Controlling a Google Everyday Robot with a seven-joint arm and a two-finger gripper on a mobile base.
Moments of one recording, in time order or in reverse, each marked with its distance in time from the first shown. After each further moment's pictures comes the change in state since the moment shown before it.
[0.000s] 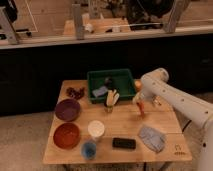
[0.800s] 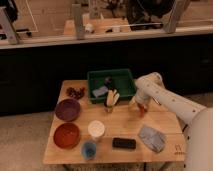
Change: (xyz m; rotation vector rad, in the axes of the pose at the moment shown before) arm -0.007 -0.013 0.048 0.018 -0.064 -0.065
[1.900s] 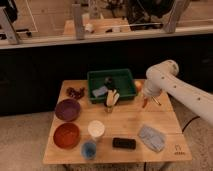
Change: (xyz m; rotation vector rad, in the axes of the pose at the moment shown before) arm -0.021 0.016 -0.164 0.007 0.153 -0.024
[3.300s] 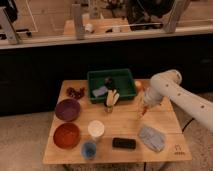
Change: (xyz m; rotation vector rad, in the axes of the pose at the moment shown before) arm -0.039 -0.006 0.072 0.114 -0.104 0.069
